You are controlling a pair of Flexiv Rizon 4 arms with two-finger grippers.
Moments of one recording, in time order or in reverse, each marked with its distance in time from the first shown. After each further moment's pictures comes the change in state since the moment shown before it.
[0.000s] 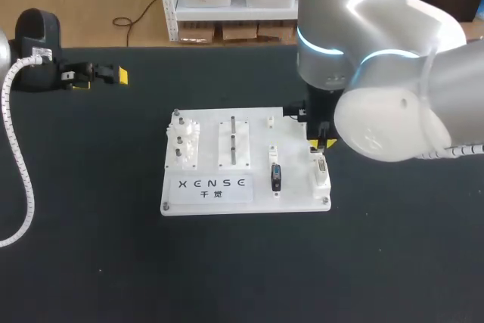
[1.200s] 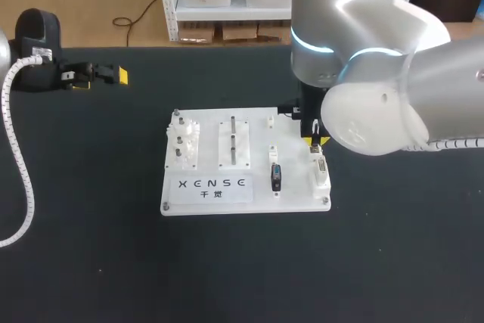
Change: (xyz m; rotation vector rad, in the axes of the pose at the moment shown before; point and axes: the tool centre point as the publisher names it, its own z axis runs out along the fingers) left arm 0.000 0.000 0.000 0.000 0.000 0.000; right arm -0.014 0.008 0.014 -0.005 0.011 -0.004
